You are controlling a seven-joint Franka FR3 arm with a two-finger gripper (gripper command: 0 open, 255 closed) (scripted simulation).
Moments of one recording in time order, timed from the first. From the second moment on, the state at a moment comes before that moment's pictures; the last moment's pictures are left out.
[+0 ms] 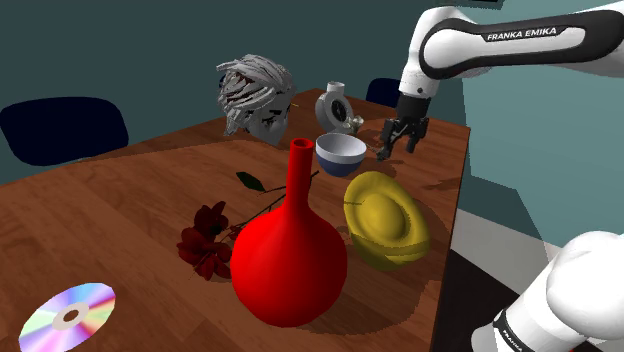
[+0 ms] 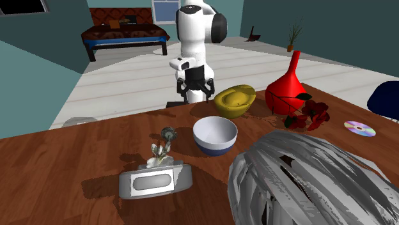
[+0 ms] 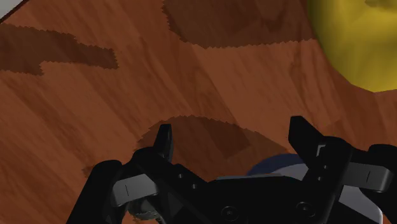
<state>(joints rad) -0.04 -0.33 0.02 -2.14 0.05 1.76 0.13</state>
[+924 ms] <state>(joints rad) -0.05 0.10 0.00 -1.75 0.11 1.79 0.11</state>
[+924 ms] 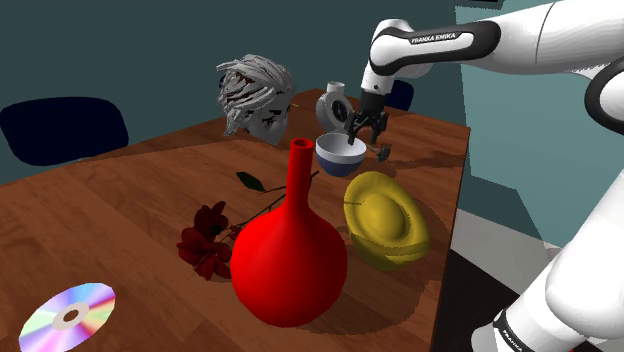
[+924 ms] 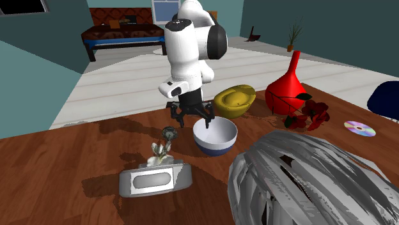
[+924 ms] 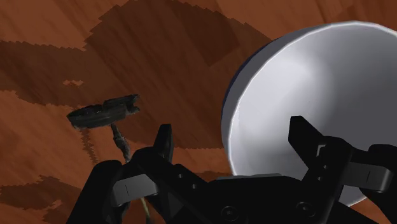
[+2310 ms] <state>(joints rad) -0.05 0.10 0.00 -1.80 0.11 1.85 0.10</state>
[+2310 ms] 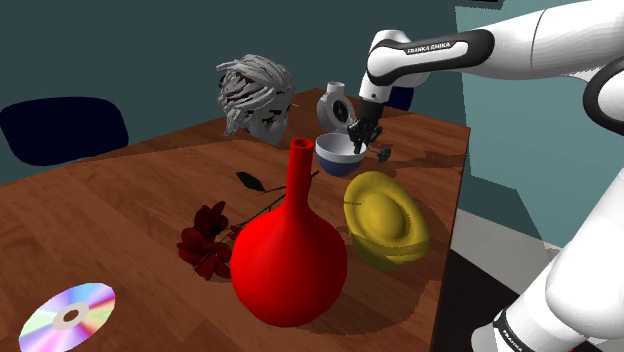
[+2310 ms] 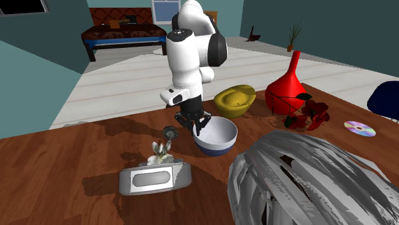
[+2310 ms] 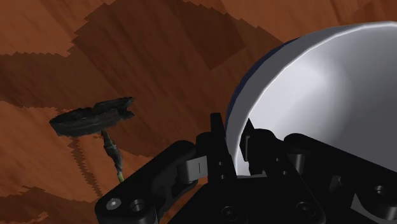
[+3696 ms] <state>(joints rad) -0.05 0.11 0.00 -1.52 0.11 1.59 0.13</state>
